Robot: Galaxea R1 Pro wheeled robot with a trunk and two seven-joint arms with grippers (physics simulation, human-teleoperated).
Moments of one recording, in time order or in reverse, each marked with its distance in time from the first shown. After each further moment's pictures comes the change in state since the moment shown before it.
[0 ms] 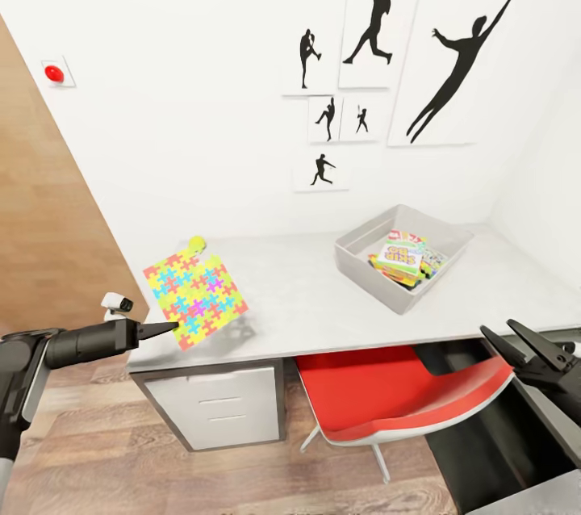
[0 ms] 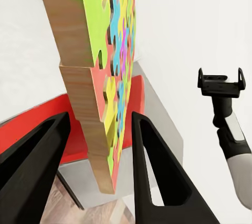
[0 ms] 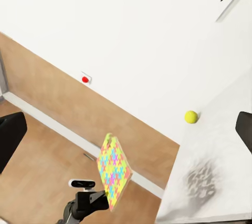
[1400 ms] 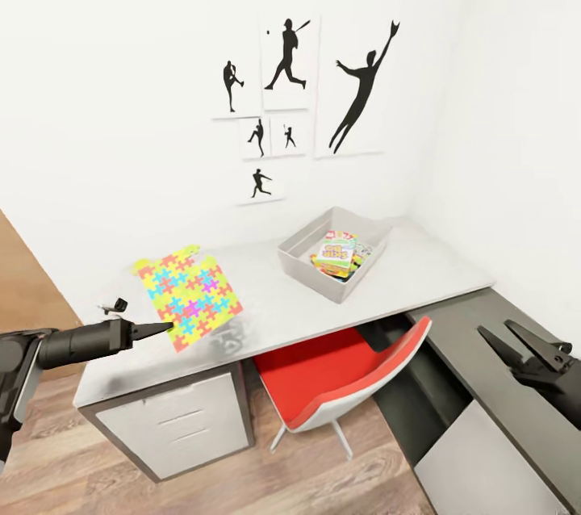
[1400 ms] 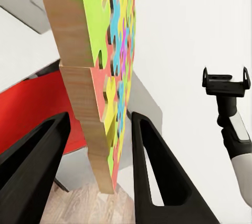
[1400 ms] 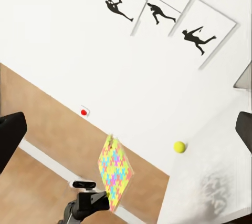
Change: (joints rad) left arm 0.001 0.026 0.001 0.003 0.001 0.000 0.000; right arm 0.001 0.009 0.004 0.000 0.000 -0.001 -0.001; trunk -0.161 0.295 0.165
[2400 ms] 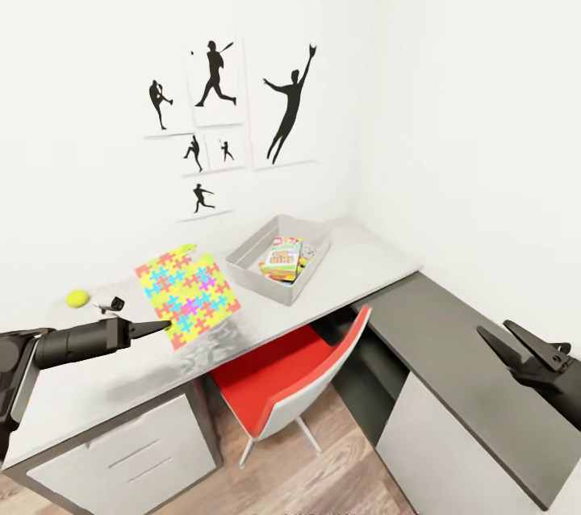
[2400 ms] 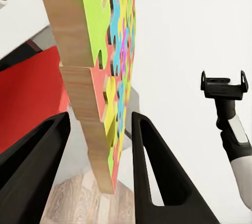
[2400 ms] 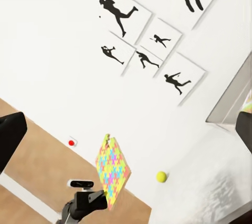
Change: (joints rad) left arm 0.000 0.003 0.011 0.000 0.008 0.000 0.000; right arm 0.000 0.000 0.002 0.002 0.003 -0.003 -0.003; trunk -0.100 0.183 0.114
